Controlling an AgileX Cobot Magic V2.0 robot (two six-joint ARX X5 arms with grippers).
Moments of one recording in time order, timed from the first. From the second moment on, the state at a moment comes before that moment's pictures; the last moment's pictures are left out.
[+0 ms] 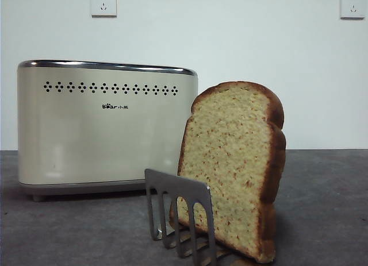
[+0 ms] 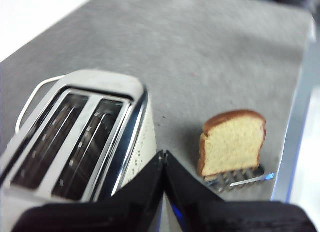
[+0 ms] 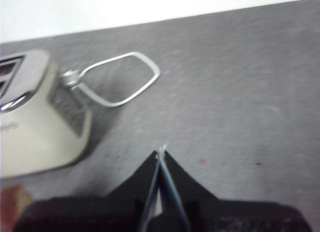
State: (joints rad) left arm -0.28 1.00 1.28 -0.95 0.58 0.54; right arm 0.01 0.52 0.77 -0.68 -0.27 0.10
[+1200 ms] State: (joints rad) left arm -0.92 1.50 1.55 -0.94 0.15 1.17; right arm 0.01 0.70 0.81 -0.72 -0.45 -0.08
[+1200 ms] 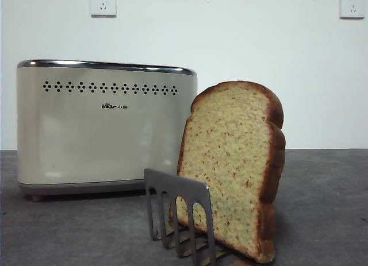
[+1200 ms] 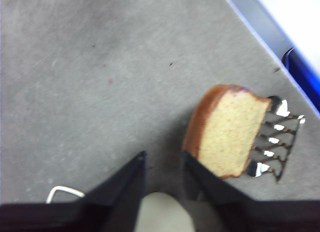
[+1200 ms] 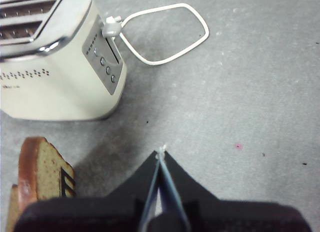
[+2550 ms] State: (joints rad) left arm -0.96 1.80 1.58 -1.00 0.05 1.13; right arm 0.01 0.73 0.81 -0.74 -0.50 -0.15
